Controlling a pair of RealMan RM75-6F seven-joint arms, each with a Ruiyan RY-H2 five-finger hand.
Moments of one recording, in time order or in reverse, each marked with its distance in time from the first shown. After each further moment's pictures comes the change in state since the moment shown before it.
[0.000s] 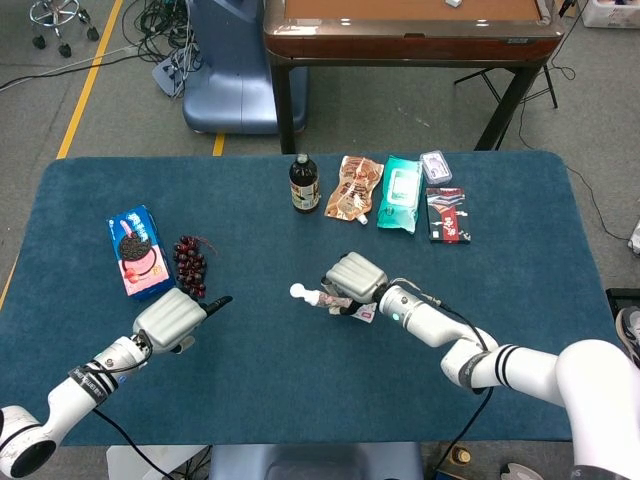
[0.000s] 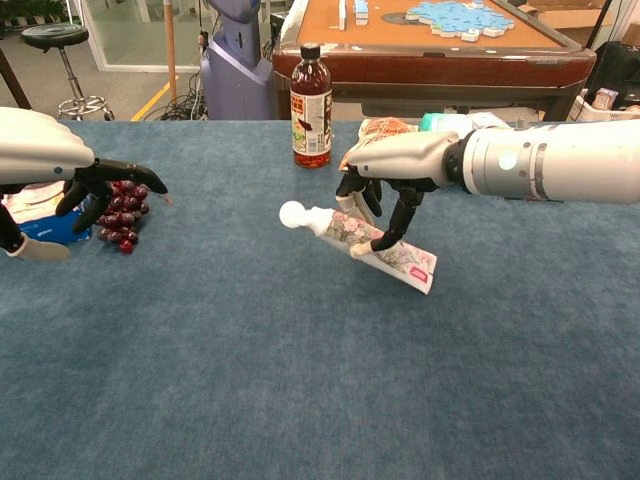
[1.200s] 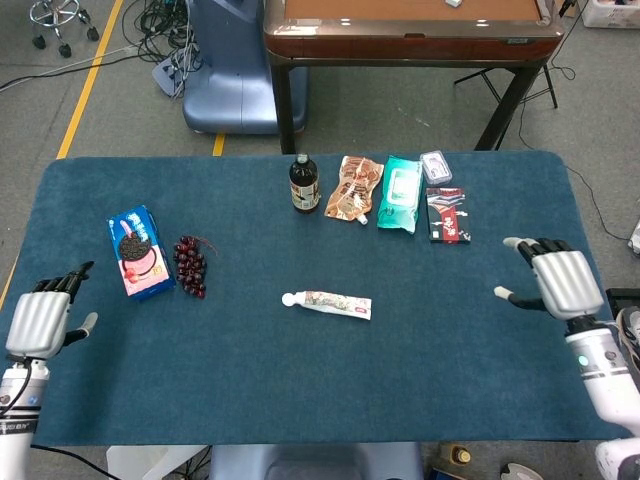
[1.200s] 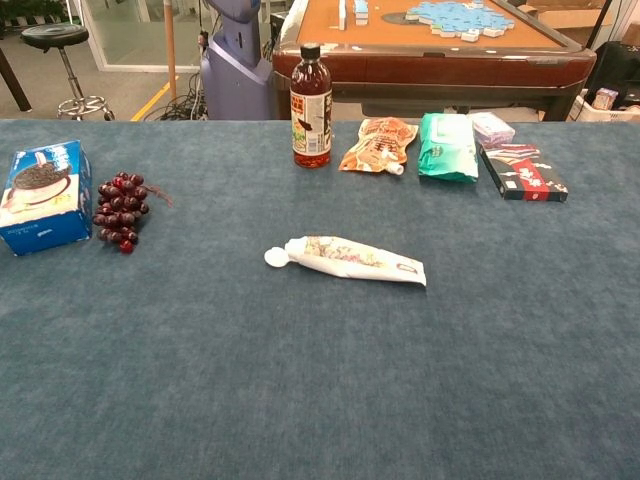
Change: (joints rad) left arm 0.427 -0.151 -0.059 0.271 -0.125 0.592 -0.217; right arm -0.613 0.471 -0.065 -0.363 0.125 0.699 -0.159
